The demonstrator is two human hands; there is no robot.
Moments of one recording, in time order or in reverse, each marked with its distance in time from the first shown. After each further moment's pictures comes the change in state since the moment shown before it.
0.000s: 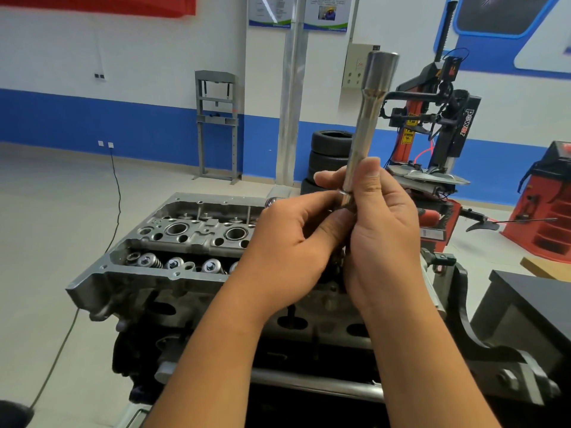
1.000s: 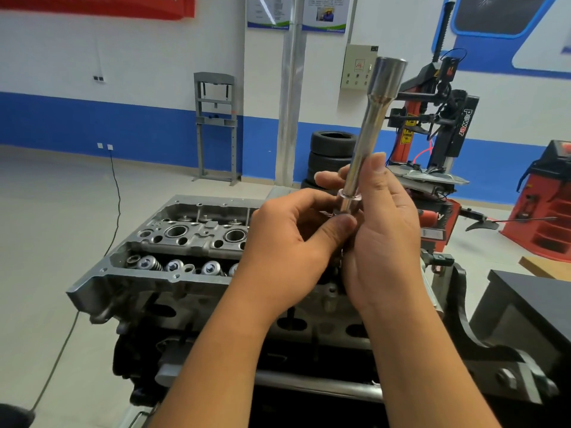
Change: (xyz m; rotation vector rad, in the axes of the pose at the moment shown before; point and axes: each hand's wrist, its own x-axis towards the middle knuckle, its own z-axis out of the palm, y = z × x) left_hand -0.001 -0.001 0.003 0.011 0.115 -0.008; right_hand 0.000 -0.001 0.000 0.091 -0.008 0.029
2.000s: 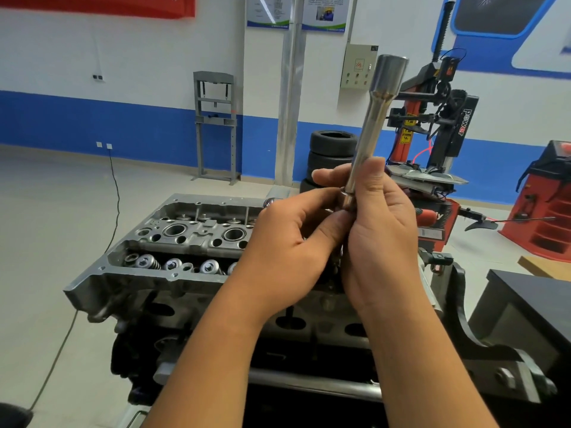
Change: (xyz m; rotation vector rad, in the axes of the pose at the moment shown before) left_hand 0.000 0.002 -0.002 -0.025 -0.111 0.023; right_hand 0.000 0.003 0.000 -0.075 0.004 -0.051
